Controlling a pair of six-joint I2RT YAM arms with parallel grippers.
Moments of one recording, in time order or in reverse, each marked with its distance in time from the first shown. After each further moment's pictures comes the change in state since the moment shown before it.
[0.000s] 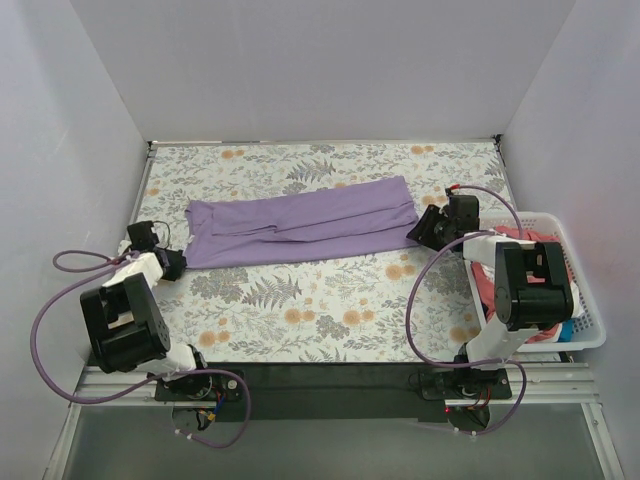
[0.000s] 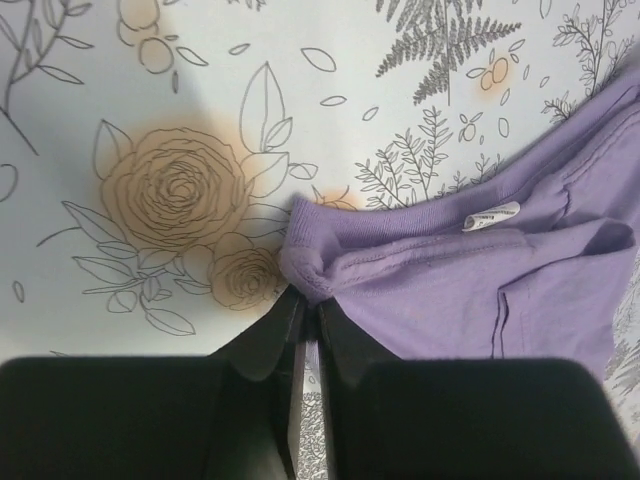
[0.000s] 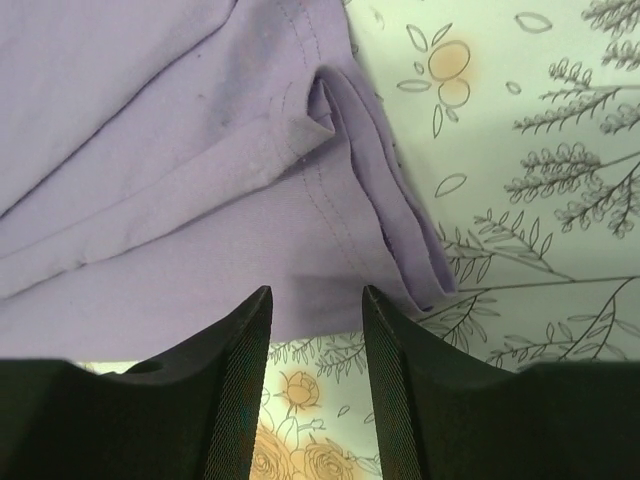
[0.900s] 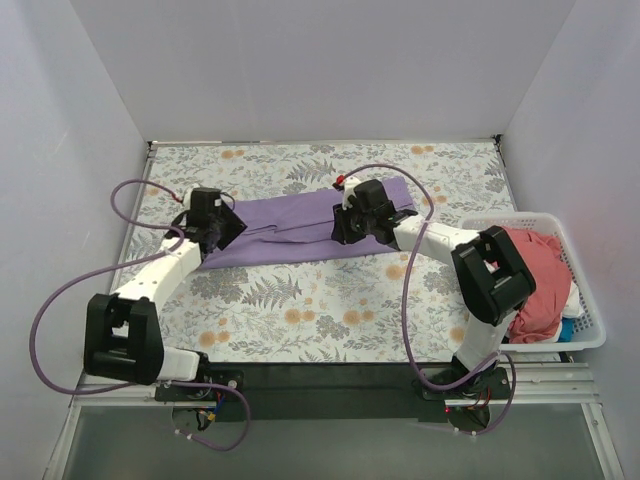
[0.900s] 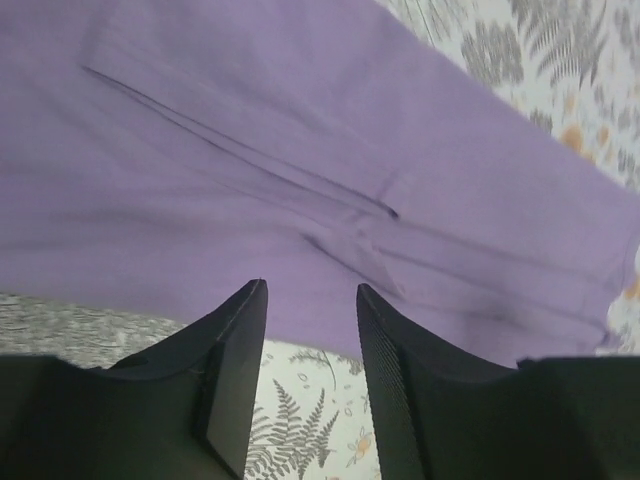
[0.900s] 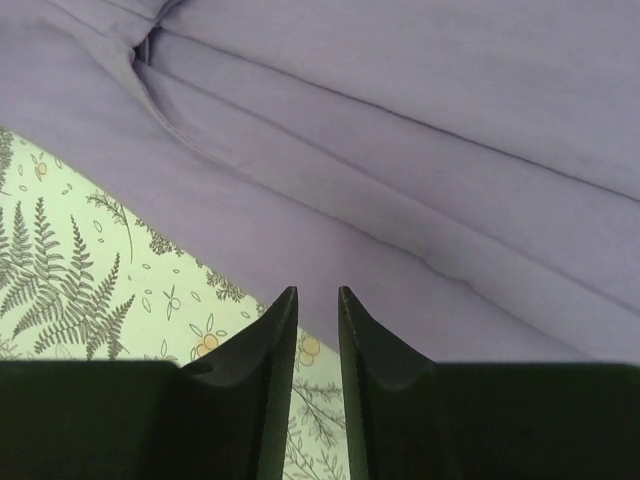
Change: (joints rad) left arm -0.504 -0.106 0.188 -0.051 -0.059 0.159; right arm 0.553 0.103 0.330 -0.135 0.026 -0.308
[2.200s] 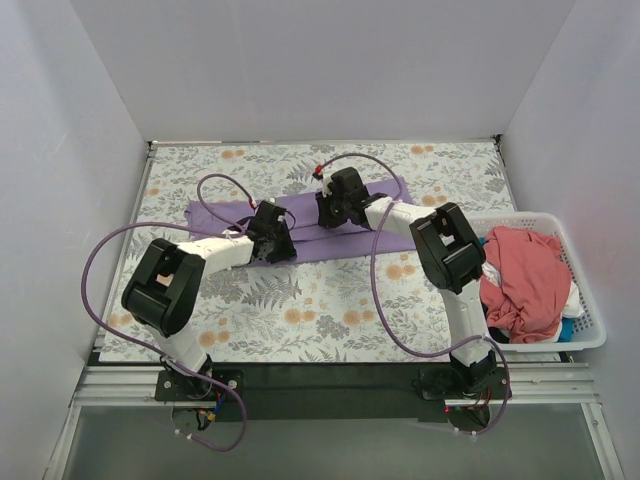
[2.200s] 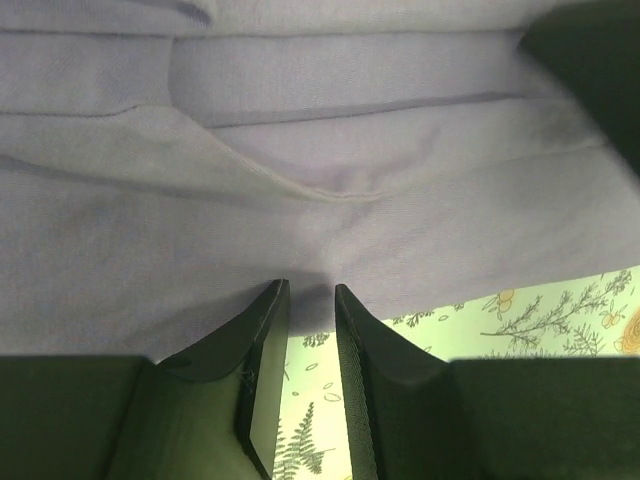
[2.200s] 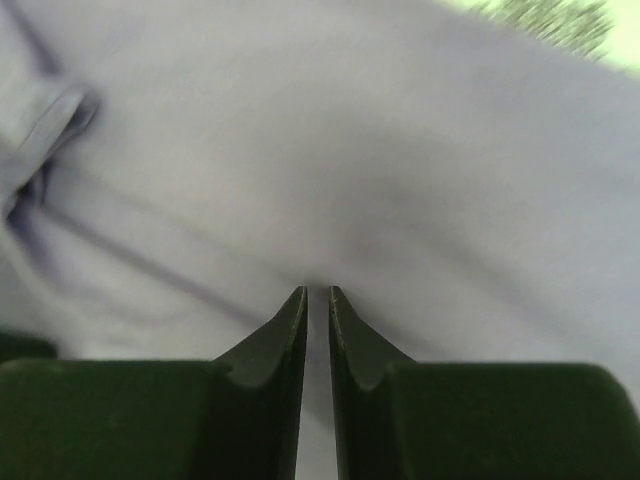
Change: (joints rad) left arm -0.356 0.367 0.067 0.131 0.062 0.112; right arm 0.018 0.365 0.339 -0.022 0.027 -0.052
